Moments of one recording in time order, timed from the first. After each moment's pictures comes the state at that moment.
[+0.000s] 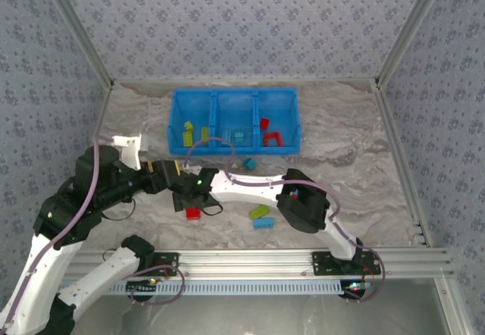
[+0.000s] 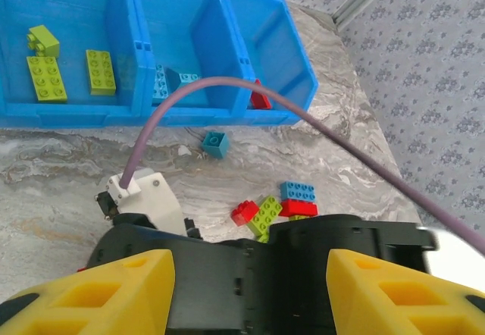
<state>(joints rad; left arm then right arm) -0.55 0.68 1.22 -1.06 0.14 -0.58 1.23 2.19 1.77 -0.78 0.14 0.98</state>
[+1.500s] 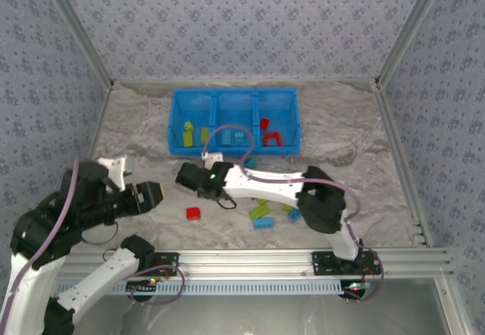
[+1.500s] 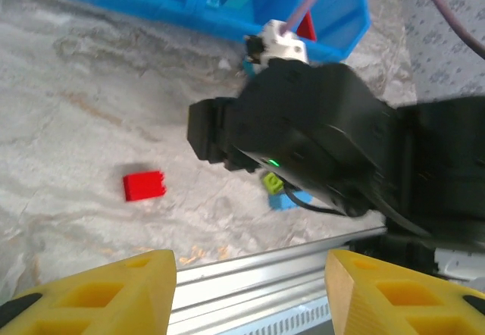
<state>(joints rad) -0.55 0.67 1.34 -1.39 0.14 -0.71 1.19 1.98 1.63 -0.88 0.45 1.01</state>
